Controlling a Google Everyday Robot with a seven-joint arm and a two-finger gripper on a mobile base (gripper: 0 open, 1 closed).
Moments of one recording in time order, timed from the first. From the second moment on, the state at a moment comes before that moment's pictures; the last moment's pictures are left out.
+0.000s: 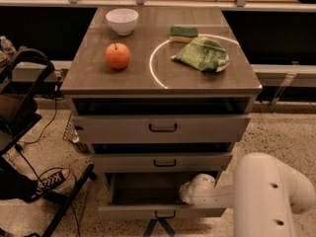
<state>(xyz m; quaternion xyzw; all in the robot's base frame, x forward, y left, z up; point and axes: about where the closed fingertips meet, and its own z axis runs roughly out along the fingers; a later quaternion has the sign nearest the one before) 0.575 -0.144 0.161 -0.70 0.68 -0.05 0.20</state>
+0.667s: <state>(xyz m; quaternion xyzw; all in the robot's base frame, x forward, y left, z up) 0.535 -0.168 0.130 -0.71 0.69 -0.02 0.15</state>
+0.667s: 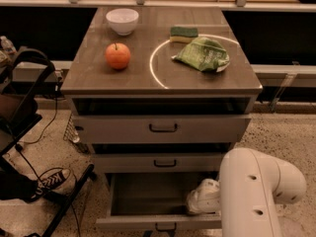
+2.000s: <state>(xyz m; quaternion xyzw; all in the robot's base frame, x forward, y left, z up) 0.473 -0.211 0.112 -0.67 0.73 0.01 0.12</state>
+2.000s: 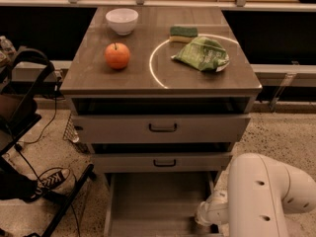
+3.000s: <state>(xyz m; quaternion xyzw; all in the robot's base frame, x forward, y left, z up) 0.470 -0.208 0.109 -0.67 0.73 0.02 0.12</state>
